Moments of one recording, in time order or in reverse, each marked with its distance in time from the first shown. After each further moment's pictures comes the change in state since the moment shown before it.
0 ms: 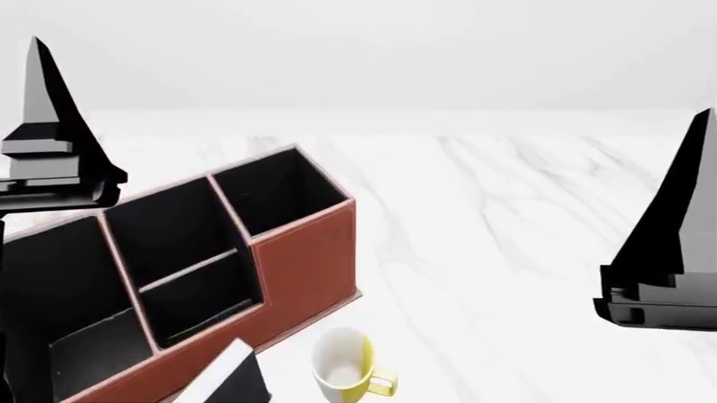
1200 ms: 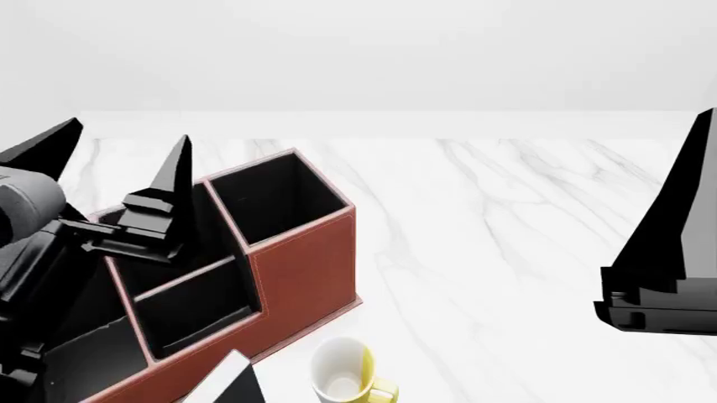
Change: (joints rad) left arm -0.025 -0.130 0.022 -0.097 -0.500 -0.104 0.040; right arm 0.277 0.007 -0.292 0.000 -0.025 -0.015 0.020
